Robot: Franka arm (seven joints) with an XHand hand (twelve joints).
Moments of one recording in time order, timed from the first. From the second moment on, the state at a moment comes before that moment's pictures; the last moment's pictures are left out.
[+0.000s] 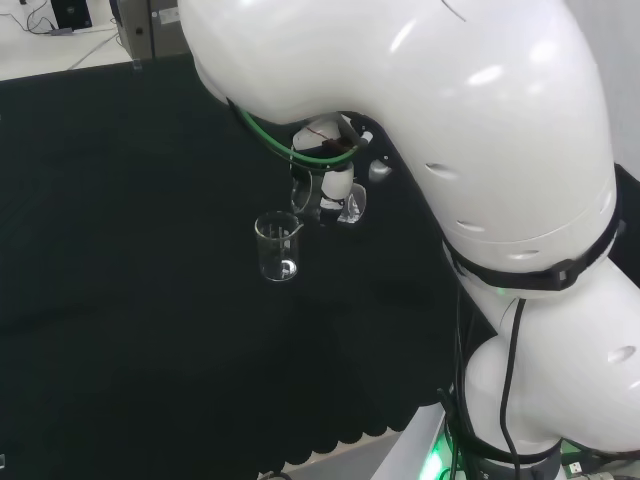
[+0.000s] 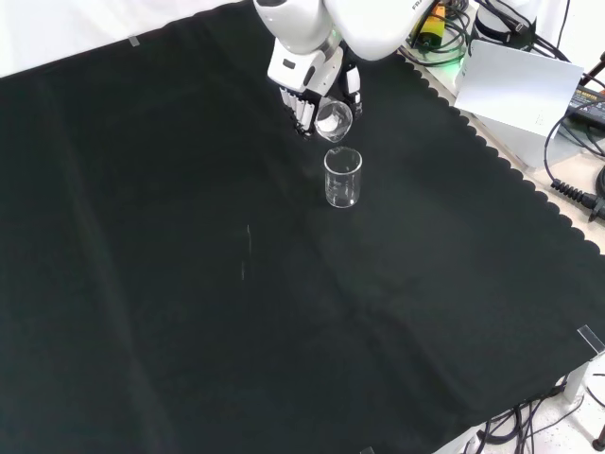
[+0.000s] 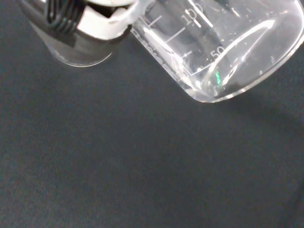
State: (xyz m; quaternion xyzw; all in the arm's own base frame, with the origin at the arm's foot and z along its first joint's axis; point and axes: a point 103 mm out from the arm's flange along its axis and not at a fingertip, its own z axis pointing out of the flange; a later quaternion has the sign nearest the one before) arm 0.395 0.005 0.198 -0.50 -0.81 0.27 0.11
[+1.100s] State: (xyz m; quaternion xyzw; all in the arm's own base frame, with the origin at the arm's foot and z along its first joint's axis) arm 0.400 0.040 0.209 -0.48 -0.80 0.35 0.07
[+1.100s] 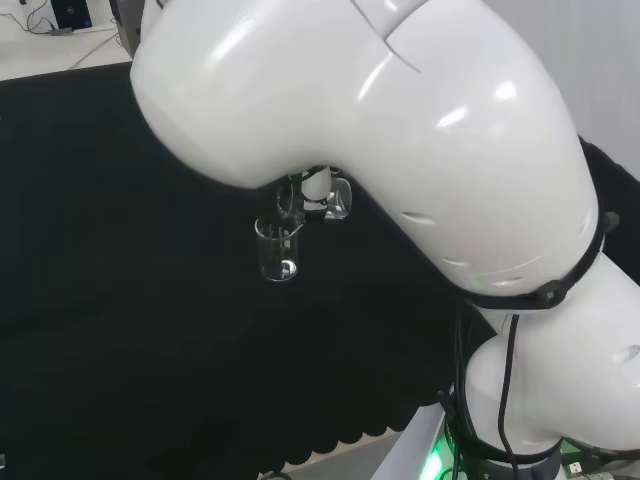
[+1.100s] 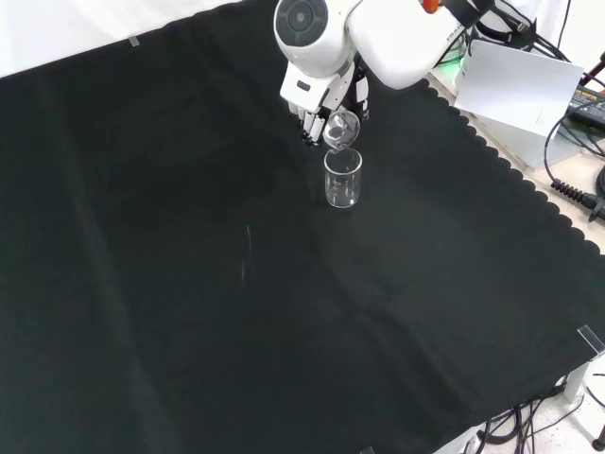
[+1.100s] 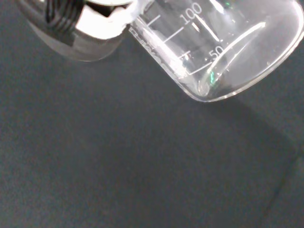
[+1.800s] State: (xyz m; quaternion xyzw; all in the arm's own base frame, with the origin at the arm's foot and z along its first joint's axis) arm 0.402 0.050 0.211 -0.47 -0.78 0.40 0.04
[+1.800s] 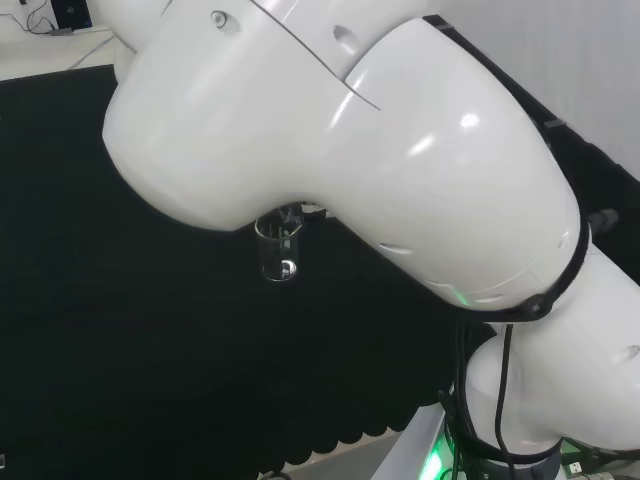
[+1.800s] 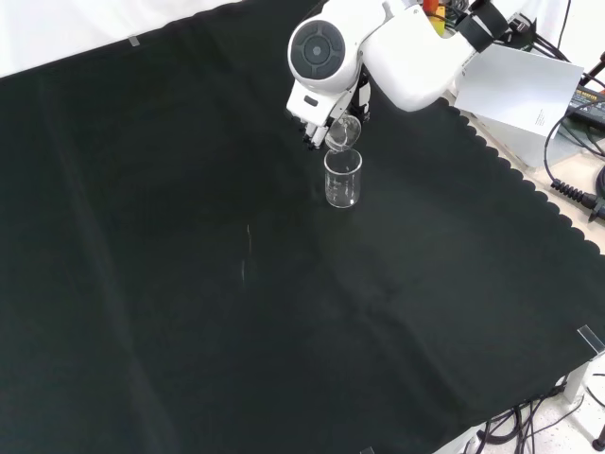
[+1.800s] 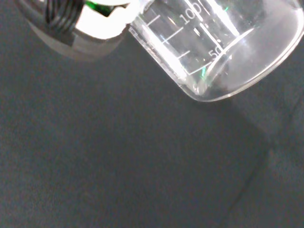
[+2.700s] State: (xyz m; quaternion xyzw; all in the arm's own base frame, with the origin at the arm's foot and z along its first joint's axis) arm 0.404 0.056 0.215 -0.47 -0.77 0.44 0.02
